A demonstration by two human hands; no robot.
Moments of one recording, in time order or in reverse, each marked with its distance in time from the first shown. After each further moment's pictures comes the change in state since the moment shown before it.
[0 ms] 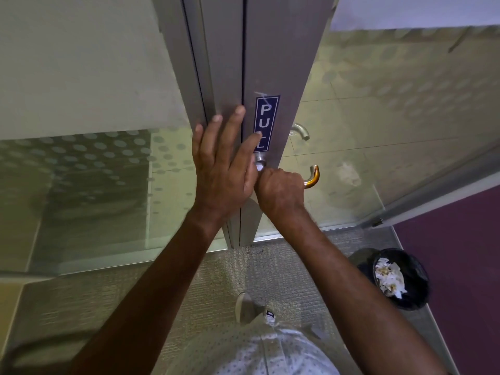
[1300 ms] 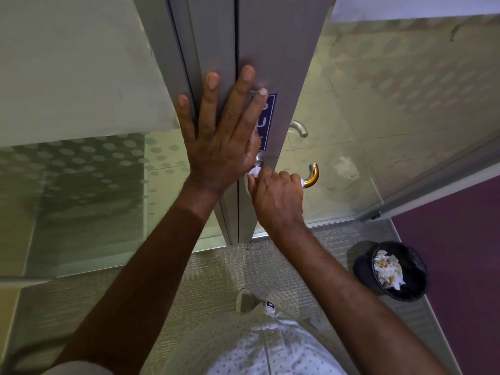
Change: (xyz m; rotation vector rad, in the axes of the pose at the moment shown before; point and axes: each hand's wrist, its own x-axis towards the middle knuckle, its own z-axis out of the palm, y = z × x) left_hand 0.049 -0.014 0.020 0.221 0.270 0.054; right_hand -0.001 -0.008 0.034 0.072 0.219 0.196
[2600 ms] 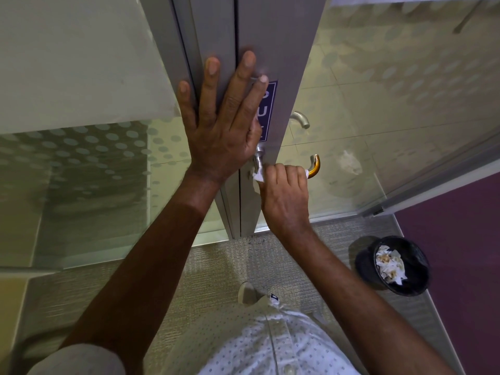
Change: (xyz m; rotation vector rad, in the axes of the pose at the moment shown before) left_hand -0.006 0.001 0.005 0.022 0.022 -0.065; right_hand -0.028 0.022 0.022 0.097 0.162 -0.113
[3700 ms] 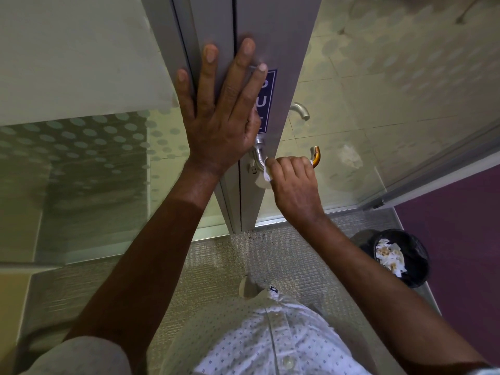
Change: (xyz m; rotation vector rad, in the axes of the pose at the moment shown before) left_hand 0.000 -0.002 0.002 0.012 -0.007 -0.011; right_hand -0.002 0.037 0.012 -0.118 0.053 -0.218
